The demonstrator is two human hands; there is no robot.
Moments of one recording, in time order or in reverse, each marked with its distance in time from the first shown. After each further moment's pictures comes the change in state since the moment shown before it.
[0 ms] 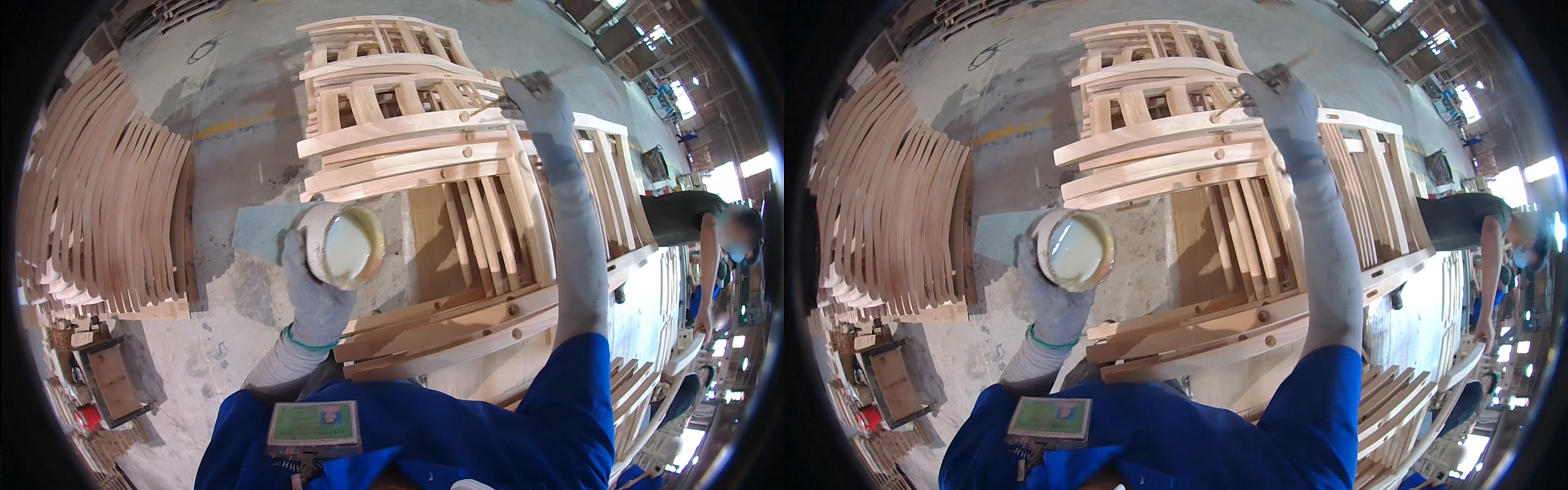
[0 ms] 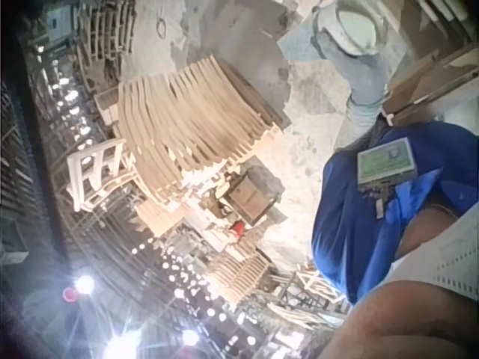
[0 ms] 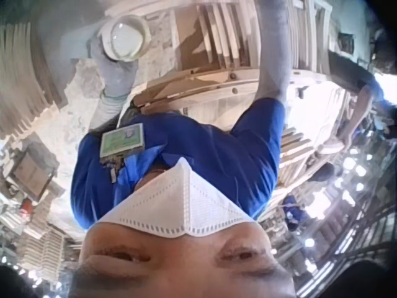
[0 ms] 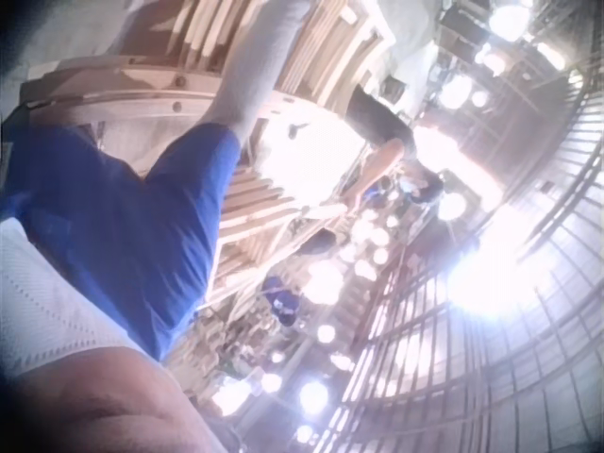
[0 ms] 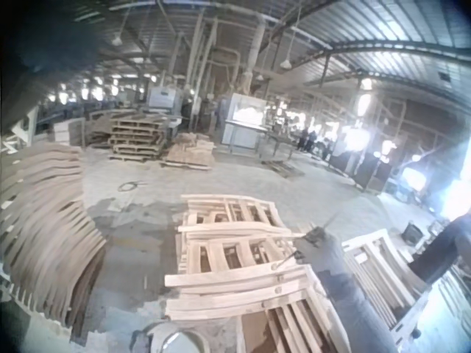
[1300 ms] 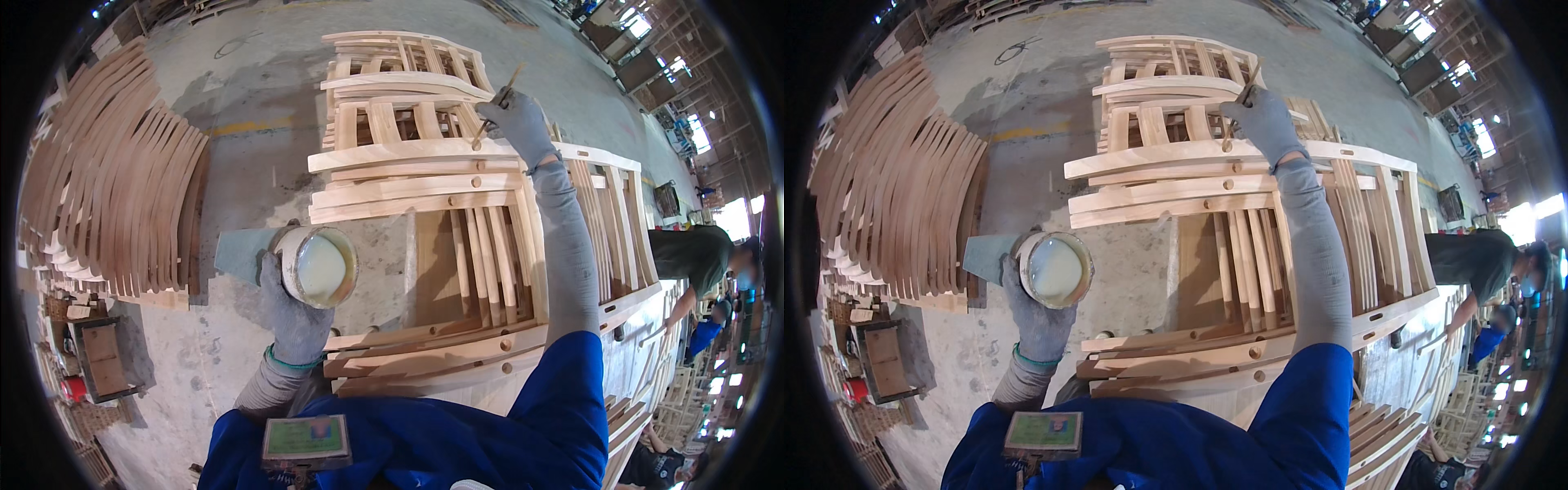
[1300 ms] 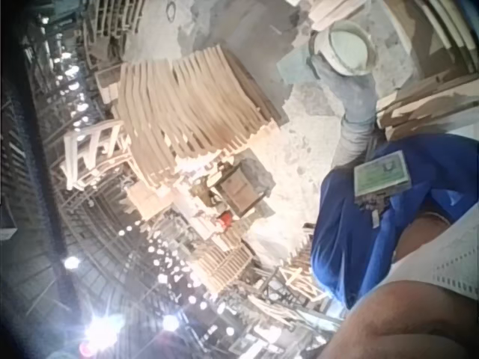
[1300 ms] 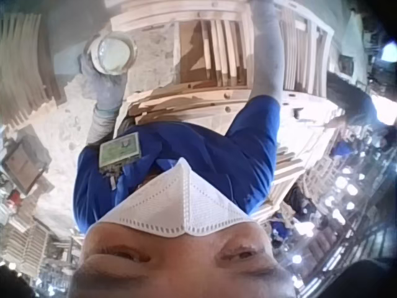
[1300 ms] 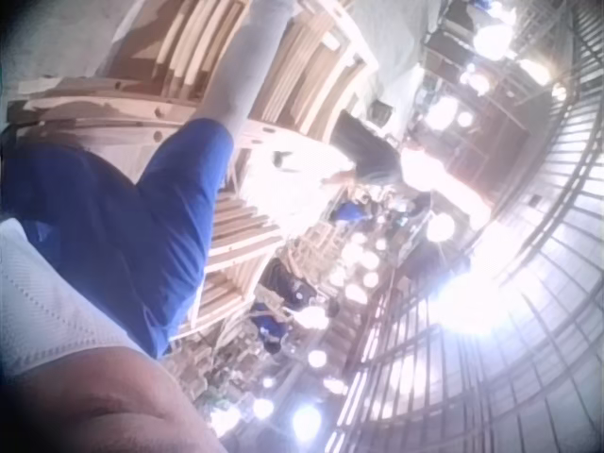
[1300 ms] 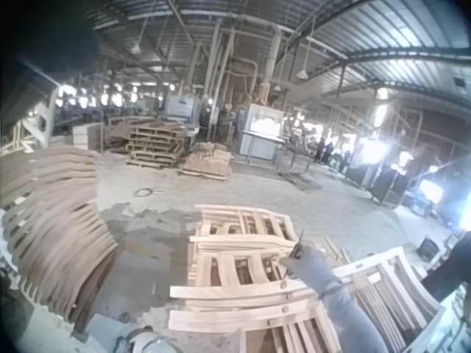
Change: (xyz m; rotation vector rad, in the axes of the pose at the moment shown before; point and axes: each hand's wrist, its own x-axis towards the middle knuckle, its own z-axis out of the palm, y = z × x) left_hand 0.001 0.012 -0.013 -0.233 0.258 -0.010; right_hand 0.049 0.012 0.054 -0.332 -0.291 -0.075
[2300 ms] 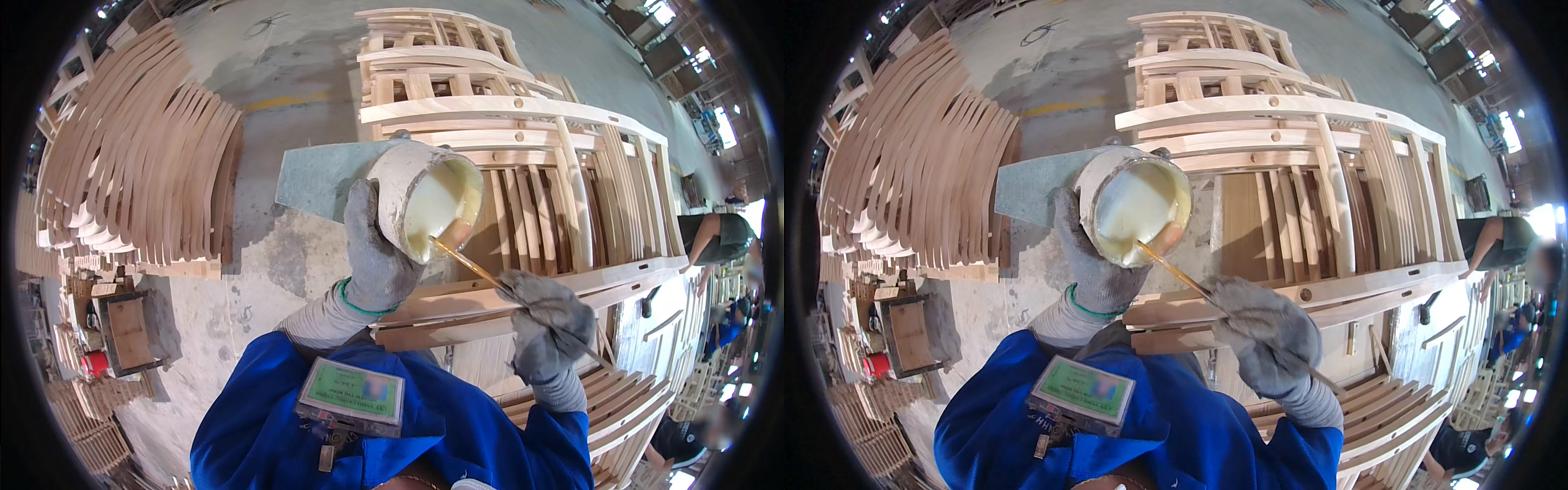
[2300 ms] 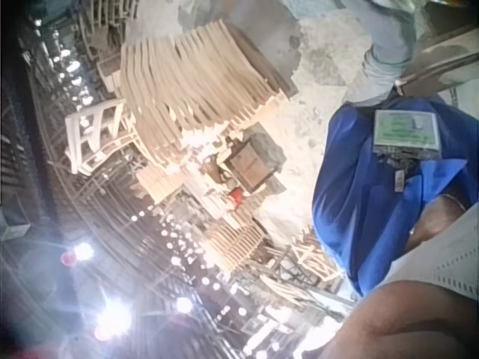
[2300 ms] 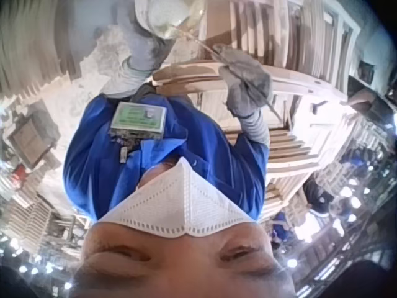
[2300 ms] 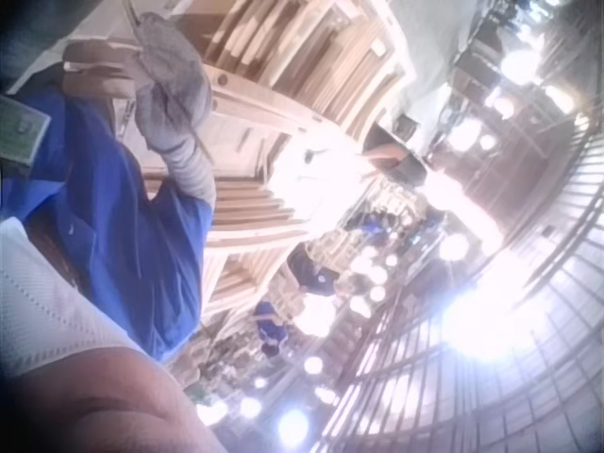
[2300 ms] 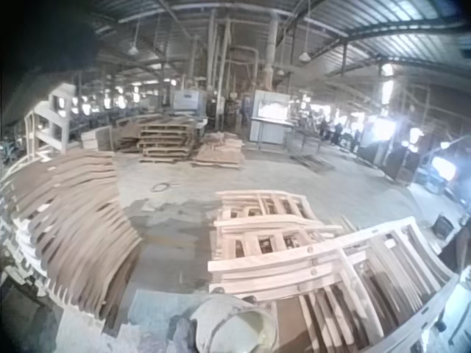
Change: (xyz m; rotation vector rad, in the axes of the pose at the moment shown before) left_hand -0.032 0.001 0.031 -0.226 -0.630 -0.129; right_hand -0.327 -0.119 0.001 0.704 0.072 -0.303
